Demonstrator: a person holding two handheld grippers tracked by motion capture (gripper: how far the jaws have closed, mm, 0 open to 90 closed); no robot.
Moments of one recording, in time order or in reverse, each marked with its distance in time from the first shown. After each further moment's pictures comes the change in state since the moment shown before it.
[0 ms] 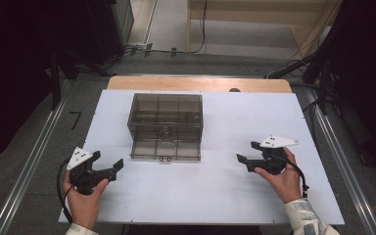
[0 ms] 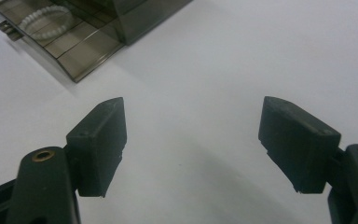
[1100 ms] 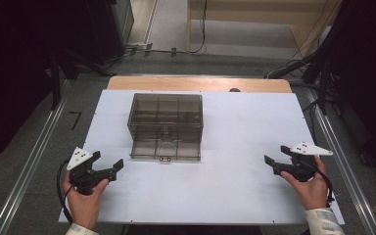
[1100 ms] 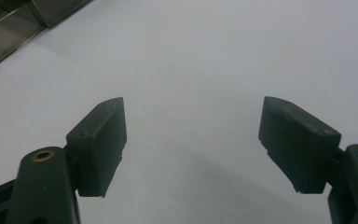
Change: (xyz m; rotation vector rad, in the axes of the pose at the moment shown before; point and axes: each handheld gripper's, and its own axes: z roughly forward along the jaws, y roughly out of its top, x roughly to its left) left arm 0.000 0.000 -0.001 -0.001 0.001 -0.001; right arm -0.039 -0.037 -0.050 -0.017 -0.171 0.091
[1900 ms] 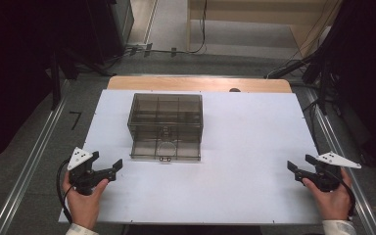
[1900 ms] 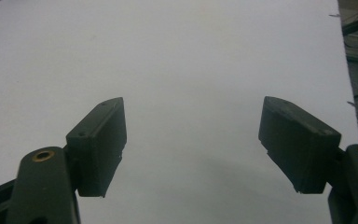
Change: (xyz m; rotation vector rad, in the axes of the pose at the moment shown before) left arm 0.001 0.000 -0.001 0.010 0.031 0.008; right arm -0.037 -0.036 -0.034 0.006 -0.140 0.124
